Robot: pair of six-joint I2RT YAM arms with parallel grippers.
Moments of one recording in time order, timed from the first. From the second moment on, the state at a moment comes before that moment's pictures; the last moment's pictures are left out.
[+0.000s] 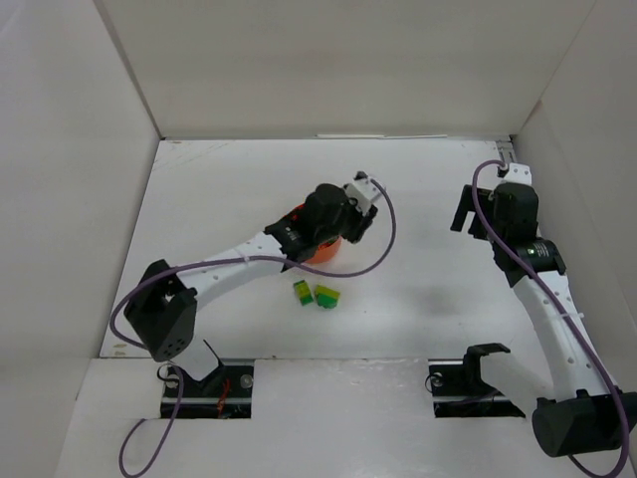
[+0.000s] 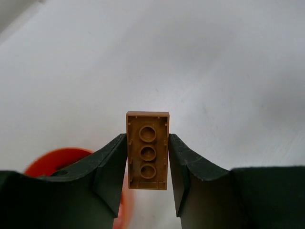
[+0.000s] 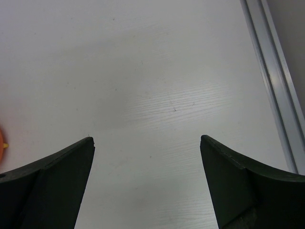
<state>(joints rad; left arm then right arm) -0.90 1.58 1.14 0.00 0.00 0.07 0.09 0.95 0.97 -0.55 0.22 0.21</state>
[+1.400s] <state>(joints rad) -0.34 2.06 1.80 -0.14 0.26 -0.16 0.09 1.35 1.15 -0.39 0.07 0.12</state>
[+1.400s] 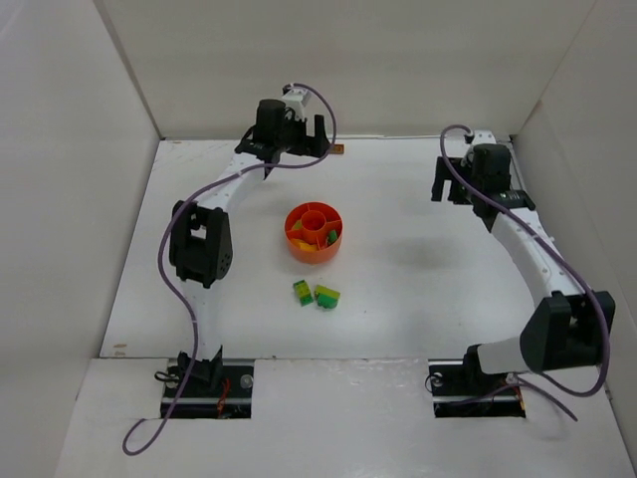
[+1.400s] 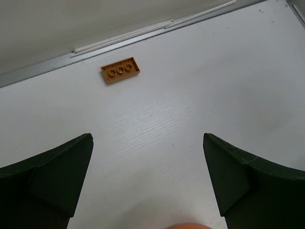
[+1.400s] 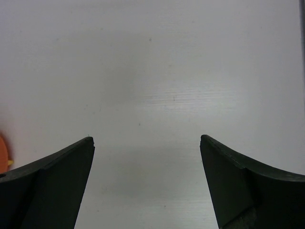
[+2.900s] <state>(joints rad) -0.21 1.75 1.45 -0.17 0.19 -0.25 0.43 2.94 2.65 0.11 -0.05 0.48</state>
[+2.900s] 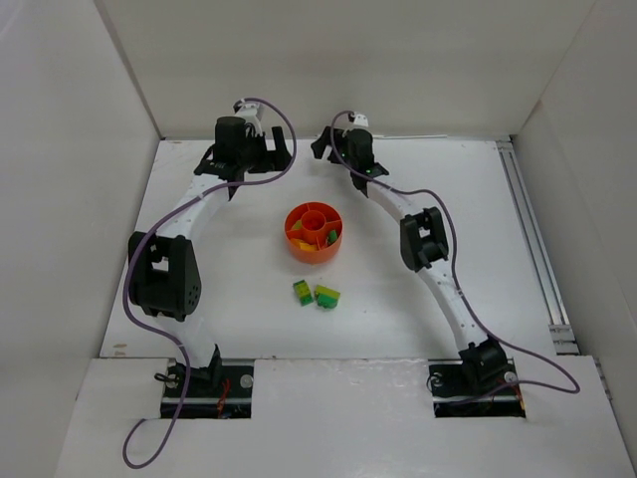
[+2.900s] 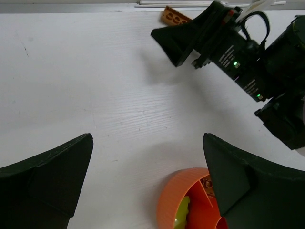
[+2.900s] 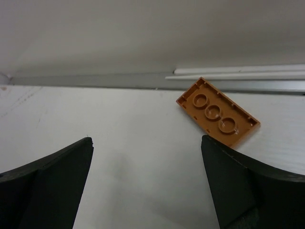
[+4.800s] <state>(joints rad) -0.18 1.75 1.45 -0.27 0.16 -0.27 0.40 2.94 2.68 0.03 0.05 0.75</state>
